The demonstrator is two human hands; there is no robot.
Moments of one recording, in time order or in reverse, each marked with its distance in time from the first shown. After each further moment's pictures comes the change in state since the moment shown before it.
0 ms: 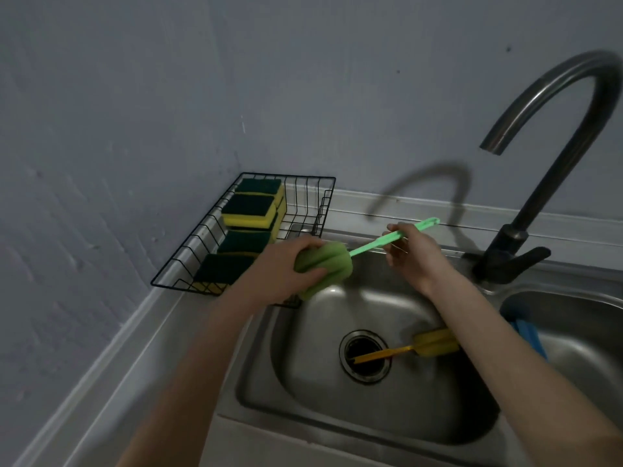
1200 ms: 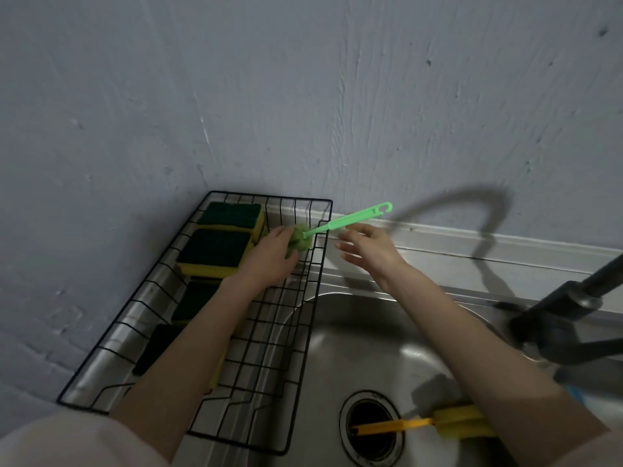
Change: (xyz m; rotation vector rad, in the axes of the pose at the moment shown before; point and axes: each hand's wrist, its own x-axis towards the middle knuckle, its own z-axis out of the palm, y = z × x) left_hand 0.194 -0.107 0.018 0.197 -0.037 -0.131; right_hand 0.149 0.001 0.067 -0.391 -0.062 0.005
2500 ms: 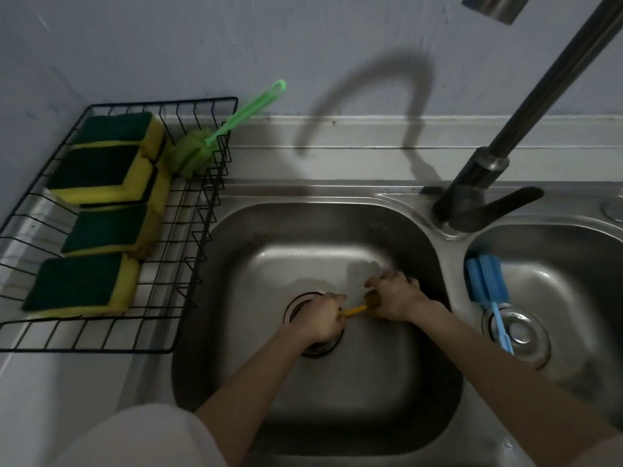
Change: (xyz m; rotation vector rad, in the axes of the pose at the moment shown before) left_hand -0.103 0.088 0.234 0.020 -0.684 0.051; right_hand -0.087 0.175 -0.164 -1.458 -0.286 0.321
